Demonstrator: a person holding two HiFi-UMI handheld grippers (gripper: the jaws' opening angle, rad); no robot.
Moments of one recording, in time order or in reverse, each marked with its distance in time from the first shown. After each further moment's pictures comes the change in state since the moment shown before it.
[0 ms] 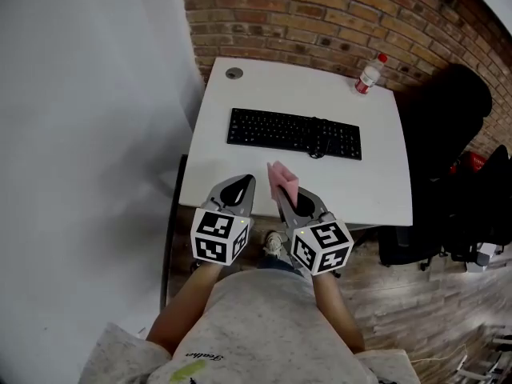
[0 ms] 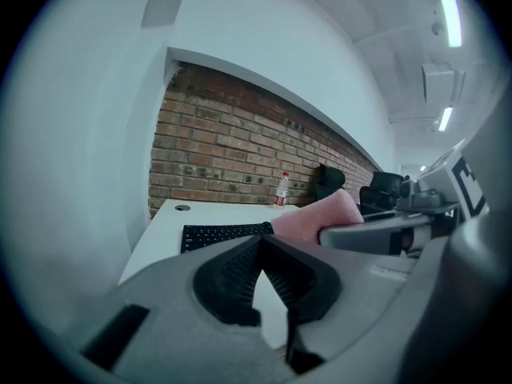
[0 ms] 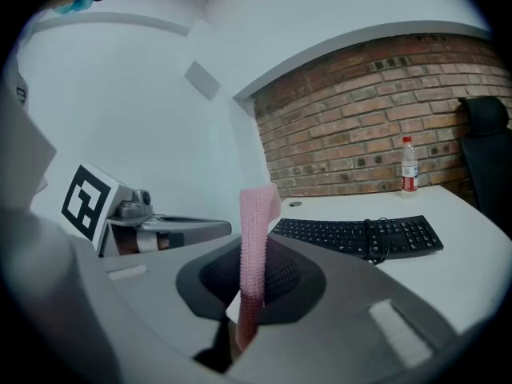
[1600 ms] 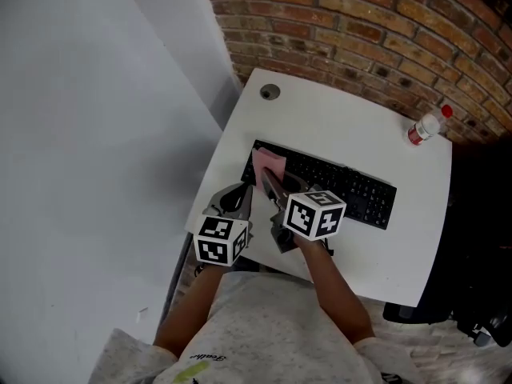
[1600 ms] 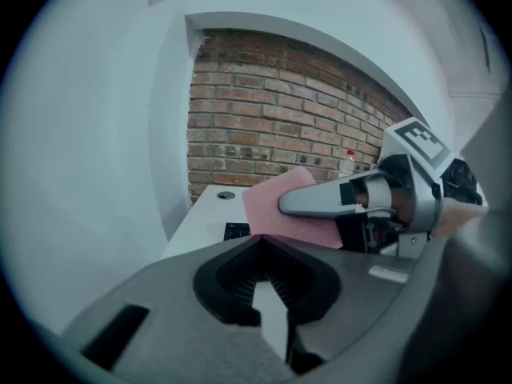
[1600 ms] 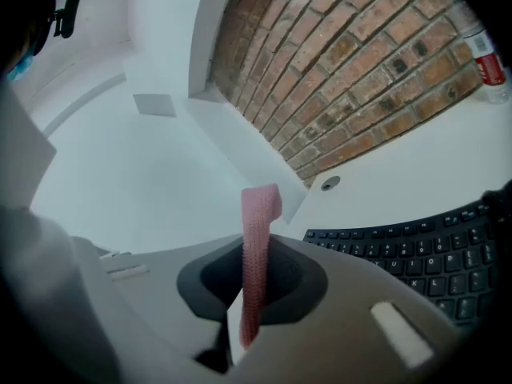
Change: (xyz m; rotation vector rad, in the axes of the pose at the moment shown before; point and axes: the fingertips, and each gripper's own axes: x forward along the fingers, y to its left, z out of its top) left arm 0.115 0.114 0.018 -0.084 0.155 0.331; right arm 0.206 -0.076 0.056 0.398 0.119 0.406
